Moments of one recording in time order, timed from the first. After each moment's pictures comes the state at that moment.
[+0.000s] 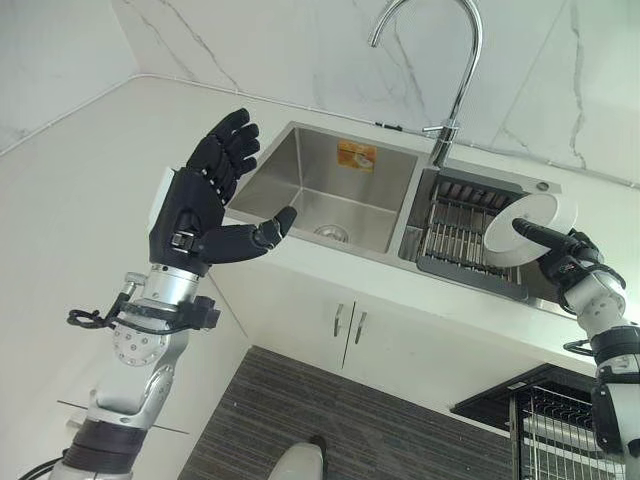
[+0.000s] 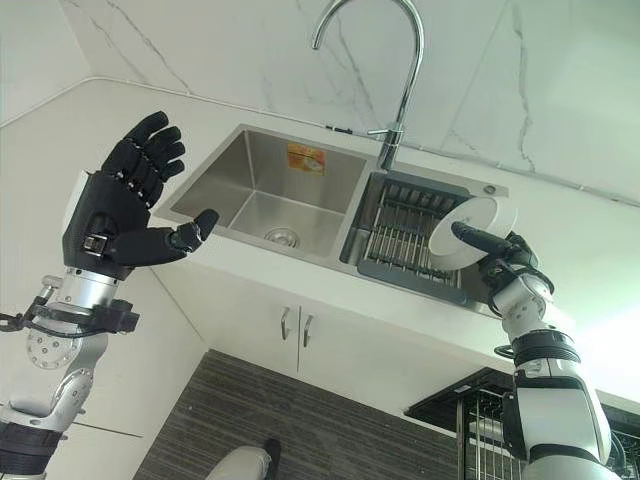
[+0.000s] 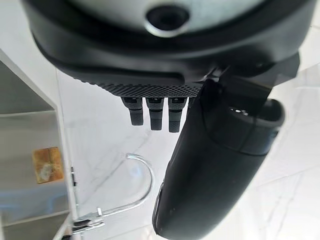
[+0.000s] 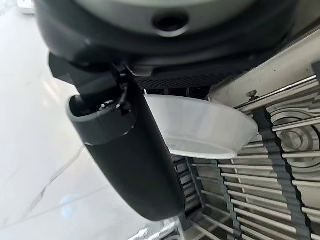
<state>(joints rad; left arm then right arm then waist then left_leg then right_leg) -0.14 0.73 -0.04 -0.15 -0.54 -0.30 0.00 -0.75 -0.71 -0.01 1.03 0.98 0.18 -0.16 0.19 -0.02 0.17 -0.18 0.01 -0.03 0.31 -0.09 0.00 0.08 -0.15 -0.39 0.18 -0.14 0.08</state>
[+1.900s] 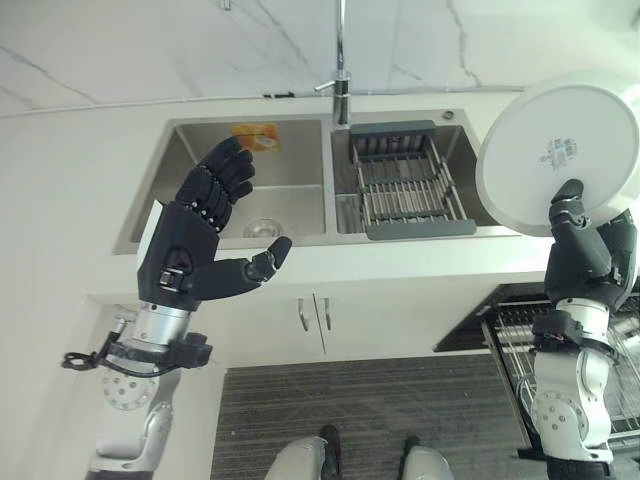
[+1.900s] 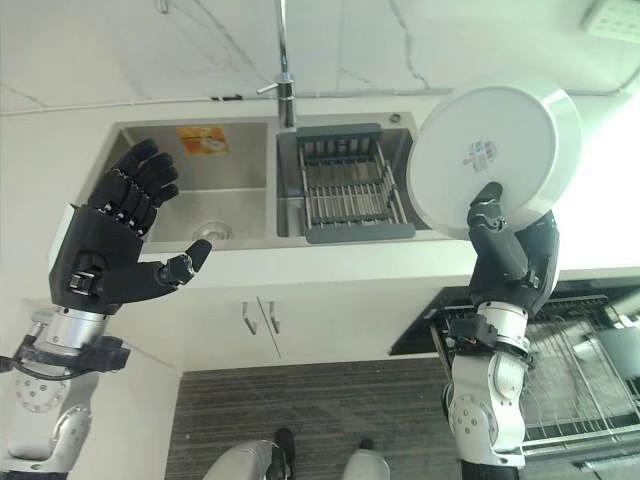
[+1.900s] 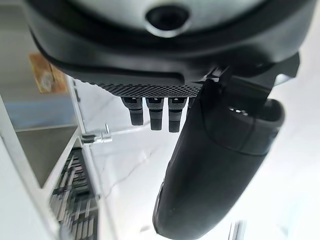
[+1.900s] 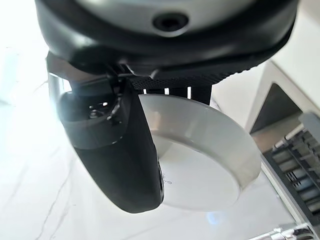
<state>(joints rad) 0.06 0.59 0.12 -0.28 -0.45 -0.37 -0.19 -0.01 -0.30 -0.16 -0.30 0.76 -0.25 -0.29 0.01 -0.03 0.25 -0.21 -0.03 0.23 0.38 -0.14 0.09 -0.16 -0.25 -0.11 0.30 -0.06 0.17</state>
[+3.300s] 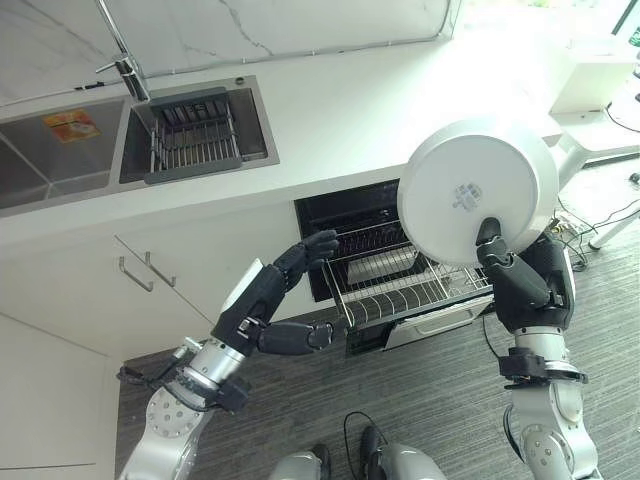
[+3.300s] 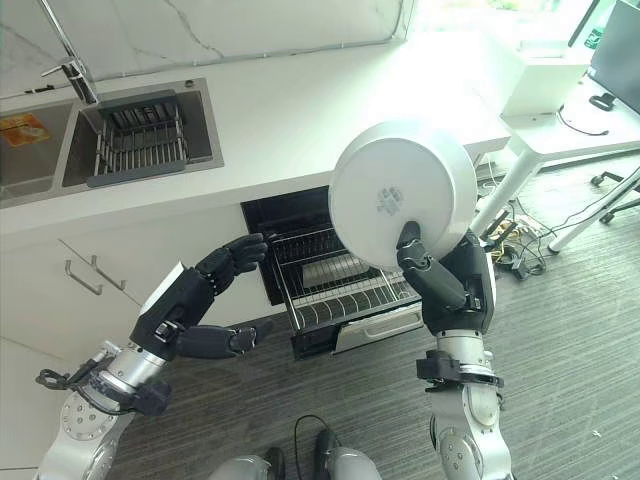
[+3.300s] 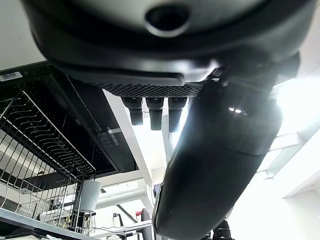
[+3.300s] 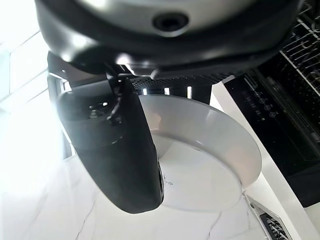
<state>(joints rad) 0.18 0.50 -0.07 -0.30 -0.27 -0.31 -0.28 0.16 -0.32 0.01 -0.34 0.78 -0.23 -0.11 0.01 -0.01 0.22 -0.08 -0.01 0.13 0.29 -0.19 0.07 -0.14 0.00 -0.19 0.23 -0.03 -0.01</state>
